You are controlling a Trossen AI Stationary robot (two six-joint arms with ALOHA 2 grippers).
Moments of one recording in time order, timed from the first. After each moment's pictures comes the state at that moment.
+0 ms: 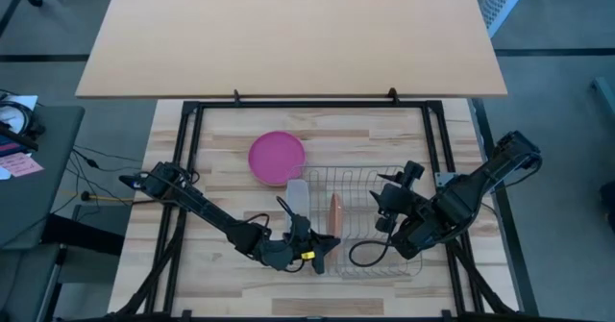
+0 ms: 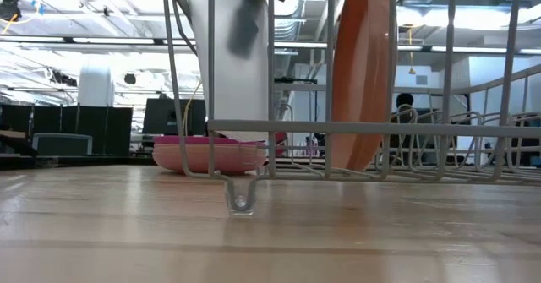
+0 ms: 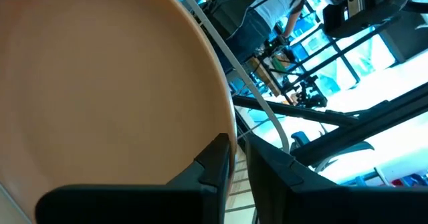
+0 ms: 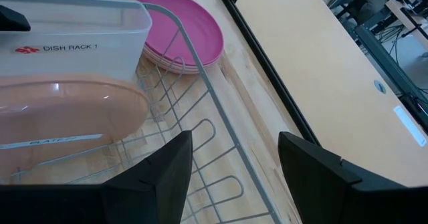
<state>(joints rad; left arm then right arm) -0.52 1.95 1.20 0.59 -0.76 -1.02 0.63 1.44 1.40 -1.34 0.99 0.81</state>
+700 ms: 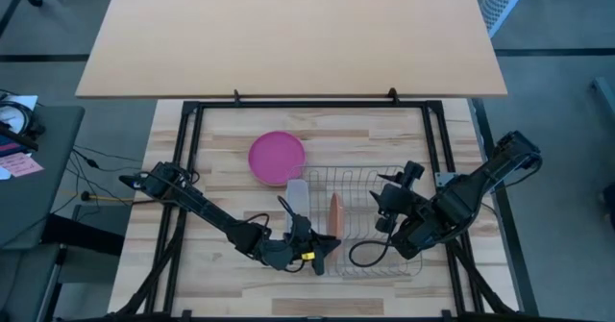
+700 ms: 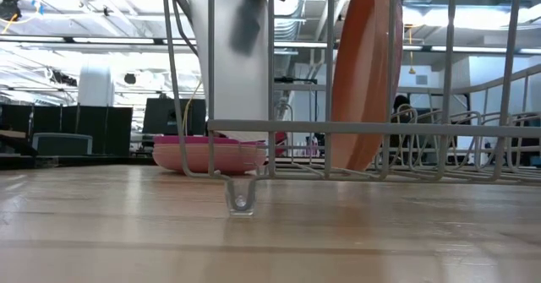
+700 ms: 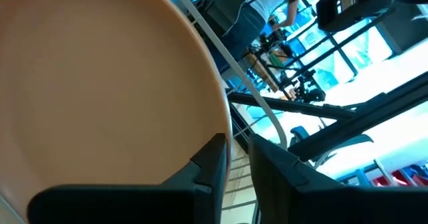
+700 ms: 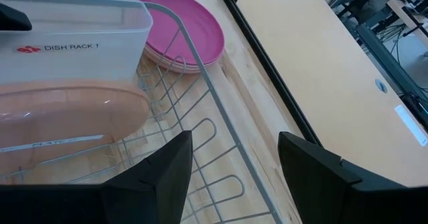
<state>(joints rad) -0.52 1.95 1.20 0.60 -0.74 -0.99 0.63 1.44 1.40 -1.34 0.99 0.81</state>
